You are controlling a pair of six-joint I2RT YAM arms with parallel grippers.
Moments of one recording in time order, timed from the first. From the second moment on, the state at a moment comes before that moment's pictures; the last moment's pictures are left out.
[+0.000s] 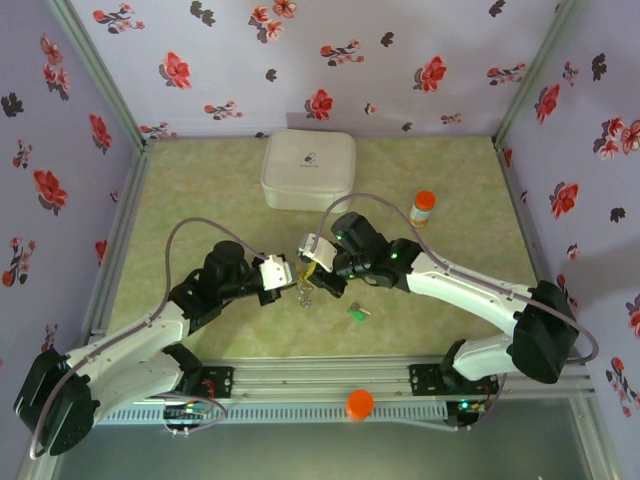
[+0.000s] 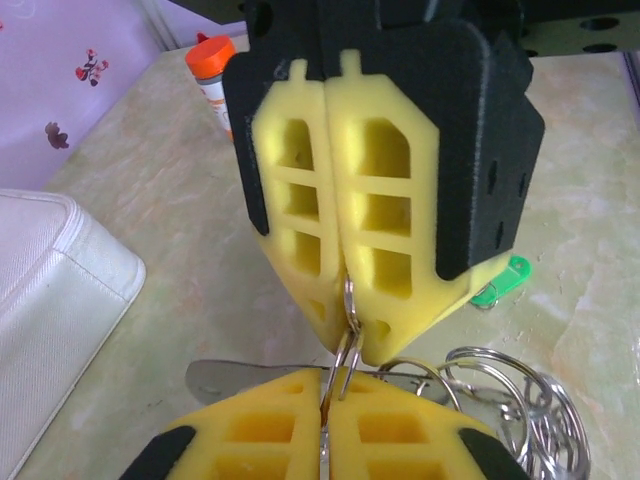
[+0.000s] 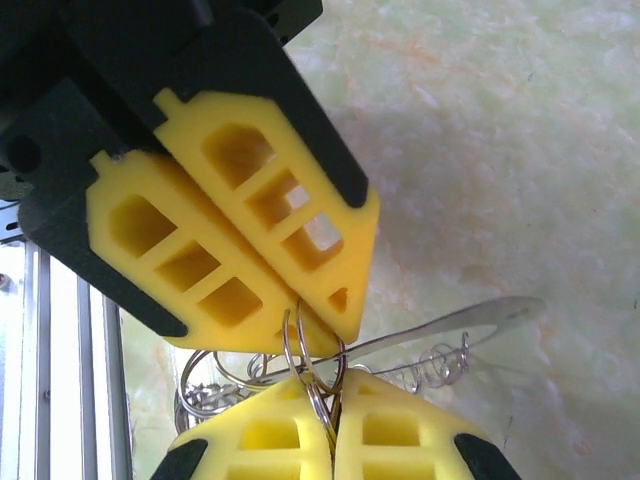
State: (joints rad) left arm -0.74 0.94 0.48 0.03 0.41 0.53; right arm 0.92 1.35 0.99 -0.42 -0.37 -0.25
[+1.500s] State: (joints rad) left arm -0.75 0.94 0.44 0.15 0.42 0.53; right arm 0.79 1.09 0.70 -0.15 -0.53 -0.25
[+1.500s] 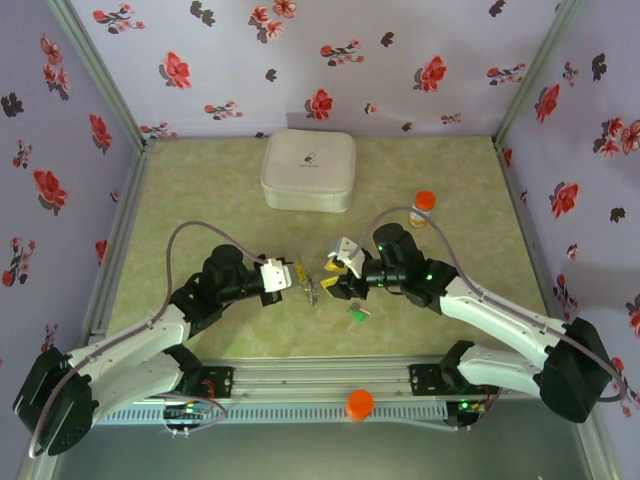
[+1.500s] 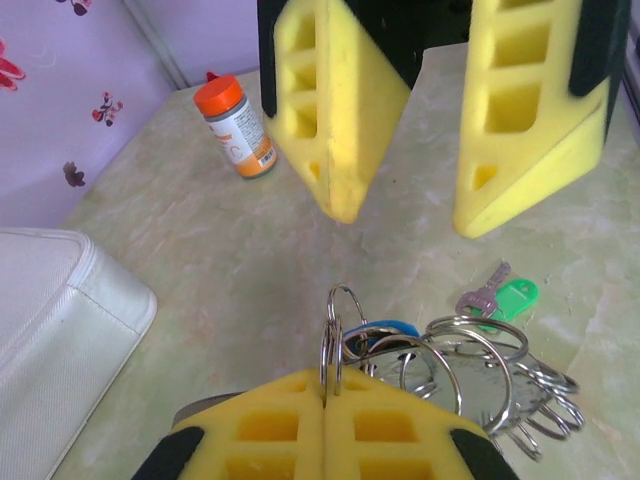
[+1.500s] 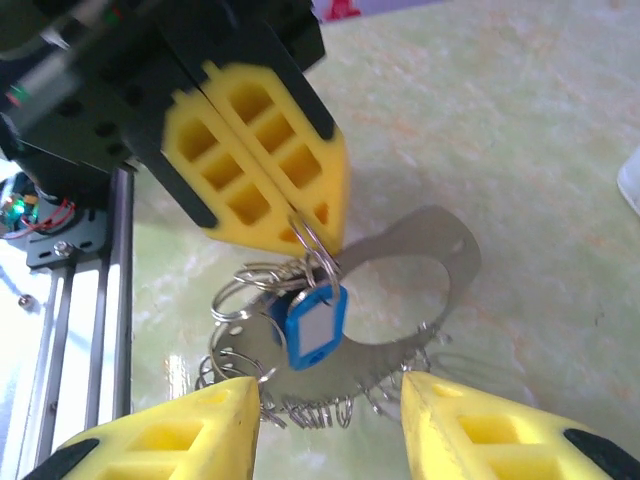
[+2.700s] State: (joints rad) left arm -0.75 0.94 0.43 0.19 0.44 0.54; right arm 0.79 1.22 0.77 -0.09 -0.61 -0.18
